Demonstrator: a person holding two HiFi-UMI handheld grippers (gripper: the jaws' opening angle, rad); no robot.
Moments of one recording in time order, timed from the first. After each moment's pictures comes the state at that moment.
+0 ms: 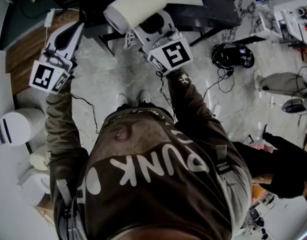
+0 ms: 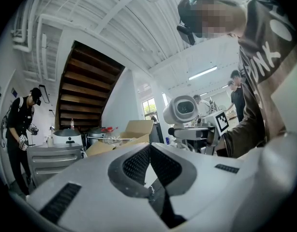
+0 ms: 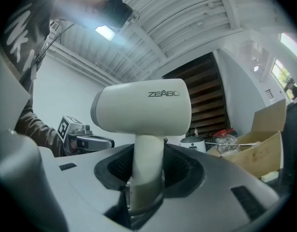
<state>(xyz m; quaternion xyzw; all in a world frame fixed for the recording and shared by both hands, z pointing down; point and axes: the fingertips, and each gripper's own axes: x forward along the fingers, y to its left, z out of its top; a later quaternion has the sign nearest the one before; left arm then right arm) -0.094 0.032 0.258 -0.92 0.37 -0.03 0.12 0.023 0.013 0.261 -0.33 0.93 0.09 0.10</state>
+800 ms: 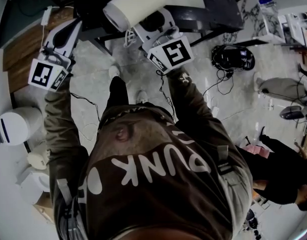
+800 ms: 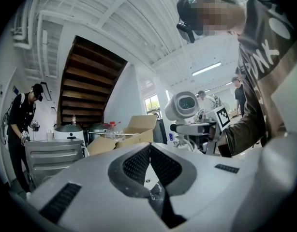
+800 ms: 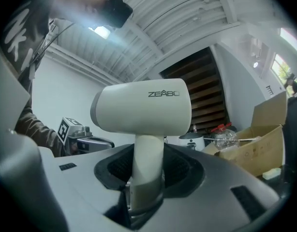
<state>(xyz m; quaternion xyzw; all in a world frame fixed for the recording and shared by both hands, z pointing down) -0.083 -0.025 0.288 -0.92 0.38 -0.04 0.11 0.040 -0.043 0.284 -0.33 0.94 0.08 0.09</state>
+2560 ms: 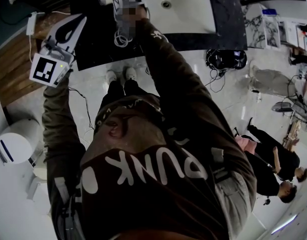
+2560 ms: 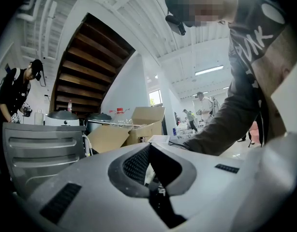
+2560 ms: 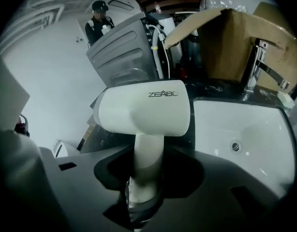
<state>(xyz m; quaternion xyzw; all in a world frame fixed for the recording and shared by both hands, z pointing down) -0.162 -0.268 0.349 -0.94 0.34 -0.06 0.07 -0.088 -0.388 0.568 -0.38 0.77 -0.36 -0.37</state>
